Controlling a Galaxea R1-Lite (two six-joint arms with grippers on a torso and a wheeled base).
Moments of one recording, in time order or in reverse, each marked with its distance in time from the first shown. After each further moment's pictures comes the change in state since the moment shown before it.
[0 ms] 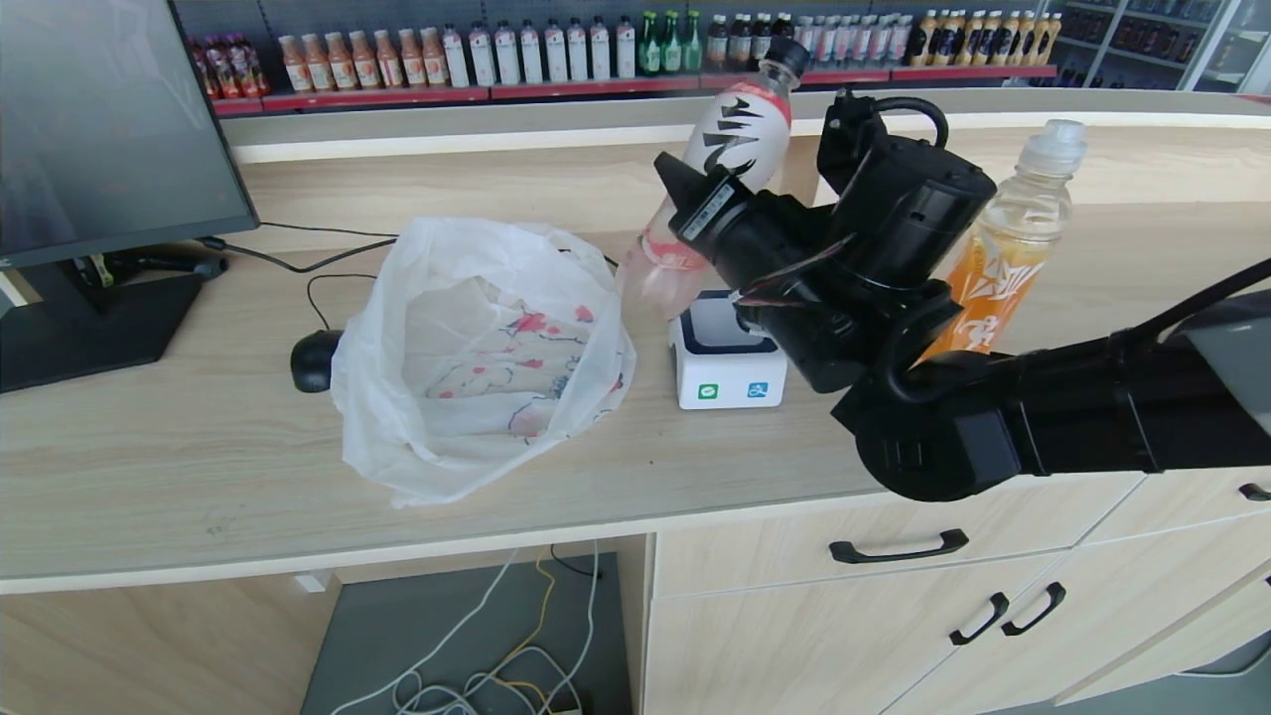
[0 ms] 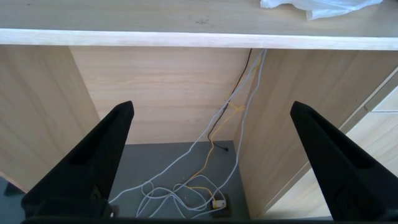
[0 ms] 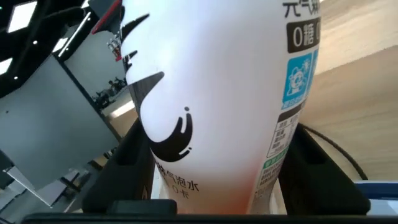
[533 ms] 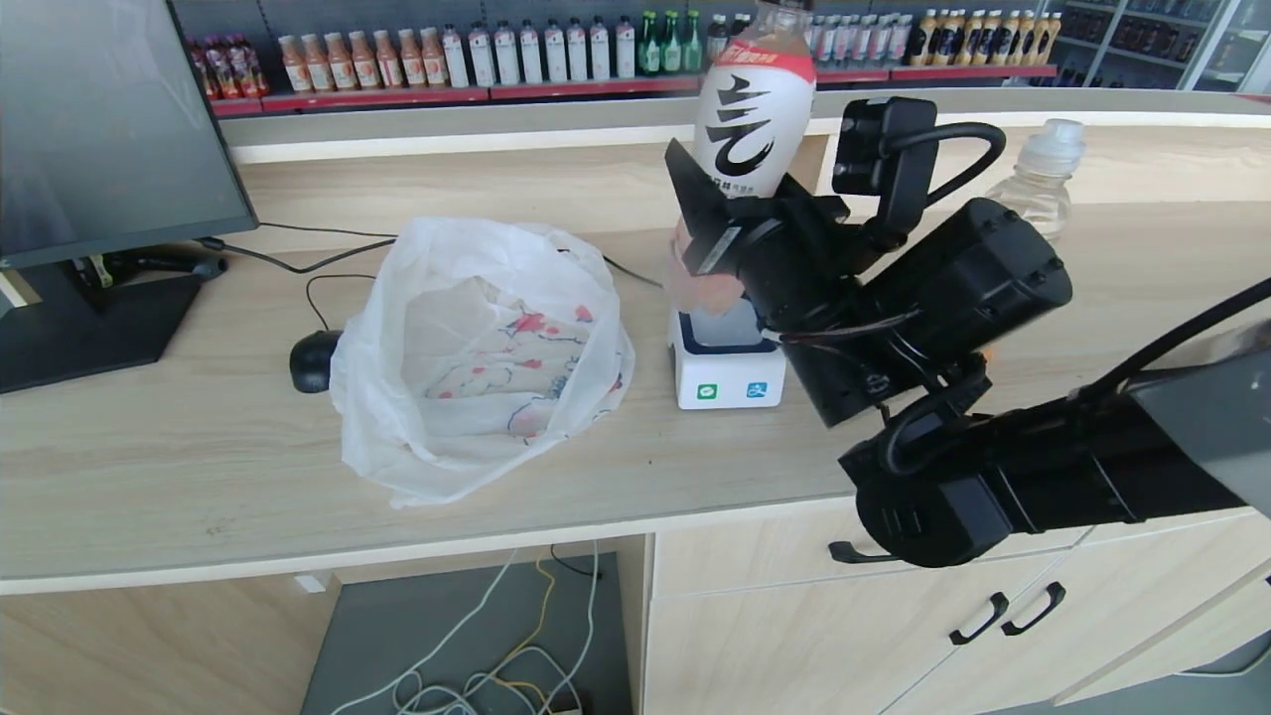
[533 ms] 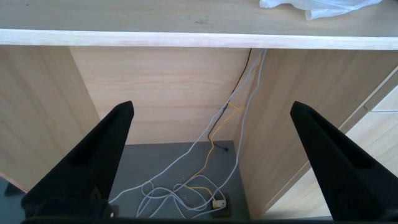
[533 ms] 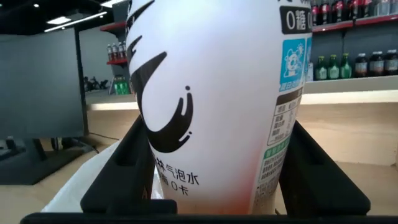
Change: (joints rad) left arm 0.000 0.000 0.000 0.000 0.000 0.001; right arm 0.005 0.006 0.193 -0.465 0.101 -0.533
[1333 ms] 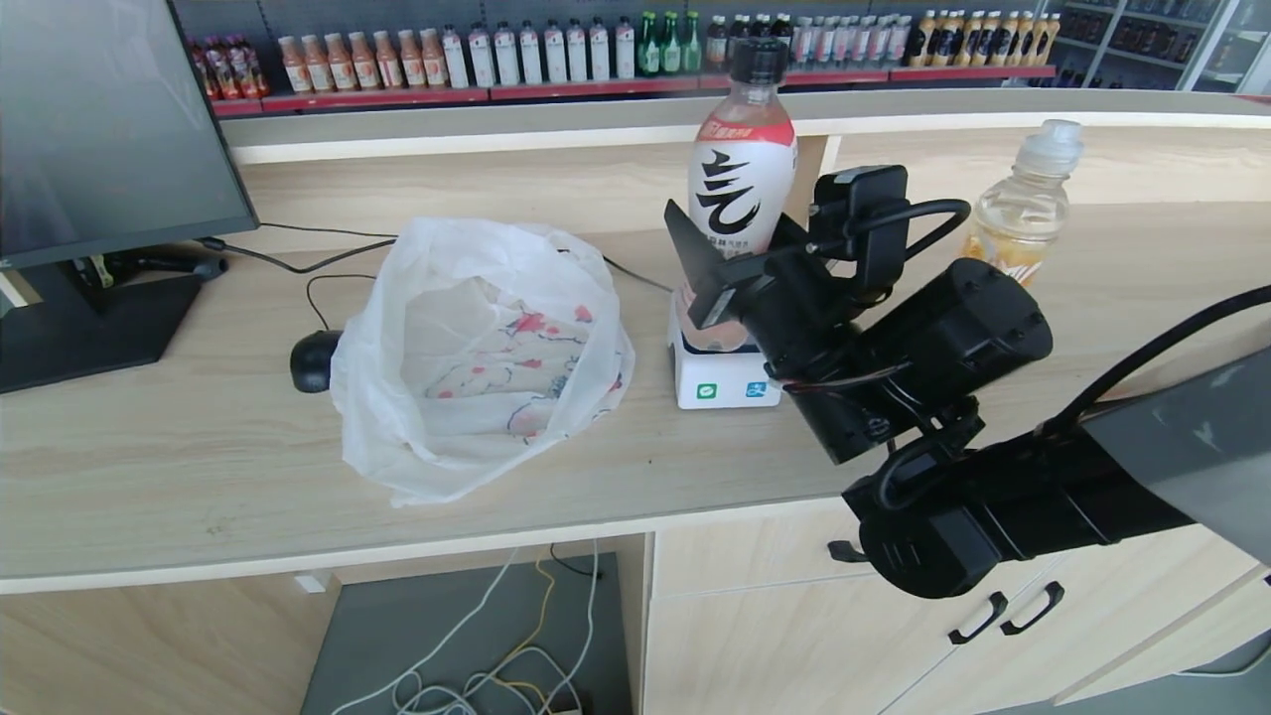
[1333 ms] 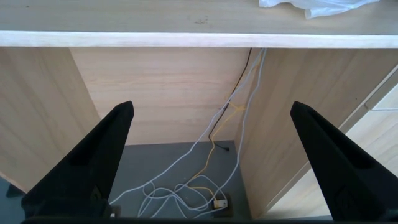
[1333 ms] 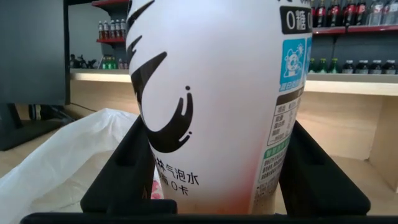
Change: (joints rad) left arm 0.000 0.000 0.000 0.000 0.000 0.009; right arm -0.026 0.029 0.100 -0.086 0.052 -0.113
